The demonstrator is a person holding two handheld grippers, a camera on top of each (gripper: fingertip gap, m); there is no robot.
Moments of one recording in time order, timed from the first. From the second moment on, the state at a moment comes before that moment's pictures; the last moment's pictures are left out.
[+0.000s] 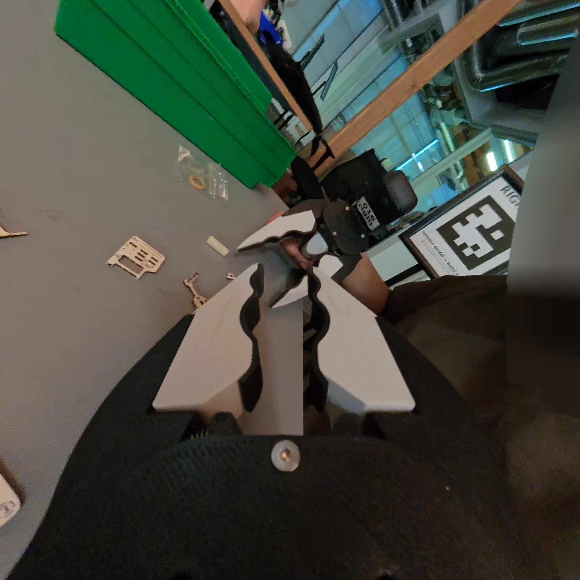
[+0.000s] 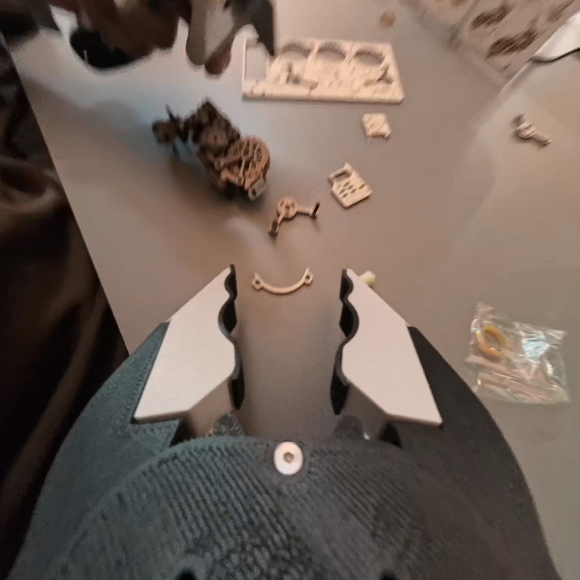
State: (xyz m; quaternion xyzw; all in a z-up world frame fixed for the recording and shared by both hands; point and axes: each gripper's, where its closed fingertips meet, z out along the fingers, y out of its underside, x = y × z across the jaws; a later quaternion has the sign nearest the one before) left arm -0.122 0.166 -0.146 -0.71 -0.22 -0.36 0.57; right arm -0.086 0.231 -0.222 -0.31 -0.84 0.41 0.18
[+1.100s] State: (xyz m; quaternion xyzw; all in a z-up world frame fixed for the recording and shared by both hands) left arm -0.110 0.142 -0.142 -0.66 -0.22 -0.38 0.61; right arm -0.104 0.157 -0.161 -0.17 -0.77 0.47 0.41
